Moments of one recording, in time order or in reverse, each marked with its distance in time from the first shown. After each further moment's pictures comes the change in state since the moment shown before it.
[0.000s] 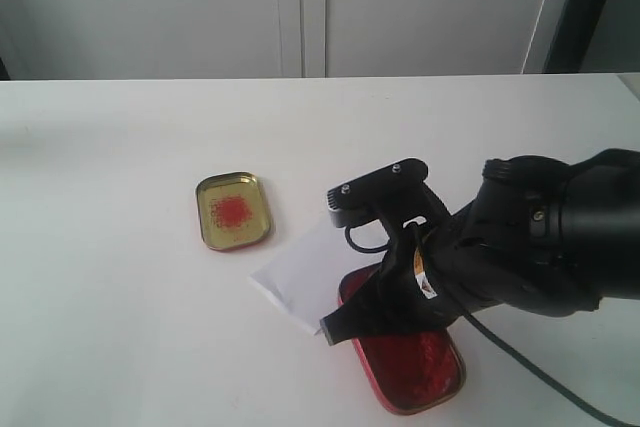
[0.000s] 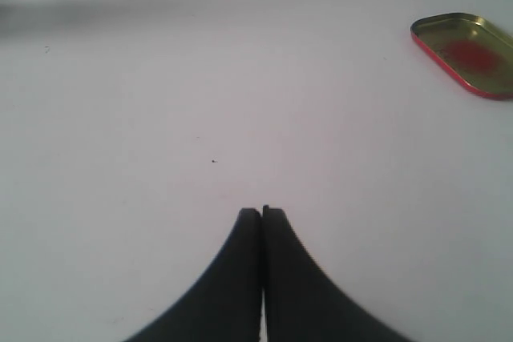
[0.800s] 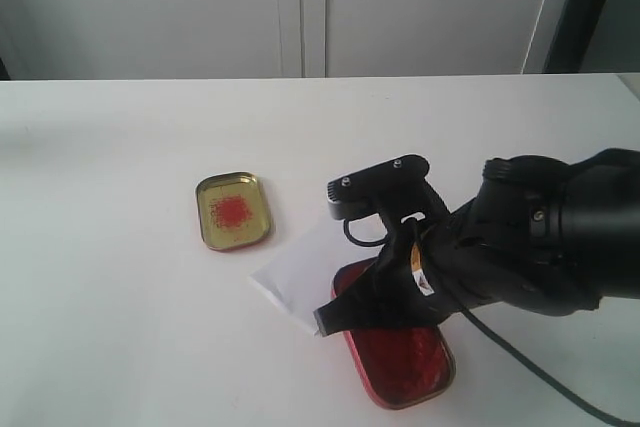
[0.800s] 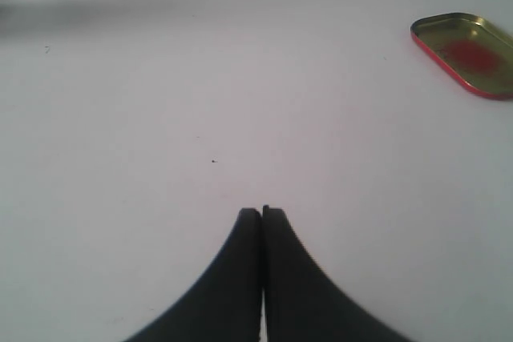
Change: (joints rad) left arm 0.000 0.000 0.000 0.000 0.000 0.000; right arm -0.004 0.000 0.000 -0.006 -0.036 0.037
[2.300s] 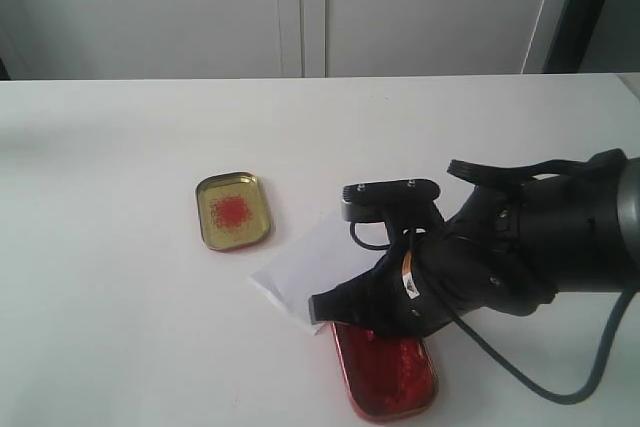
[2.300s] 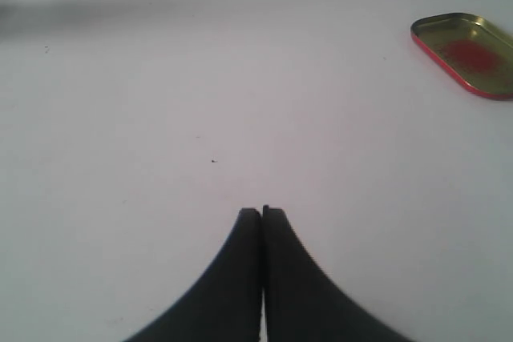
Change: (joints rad) left arm 0.000 0.000 0.000 0.000 0.000 0.000; right arm -0.046 0.106 0.001 0.148 -0.084 0.076
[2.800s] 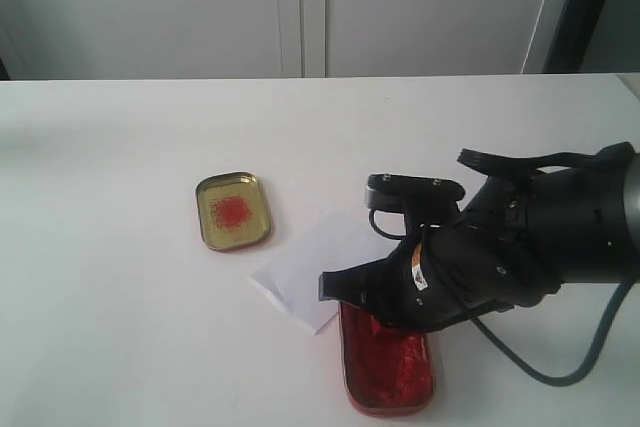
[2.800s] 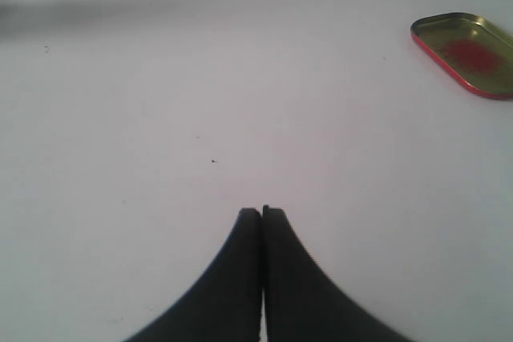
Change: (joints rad) left arm 0.000 0.000 0.000 0.000 0.000 0.000; right arm -0.035 0.000 0.000 0.023 0.006 0.121
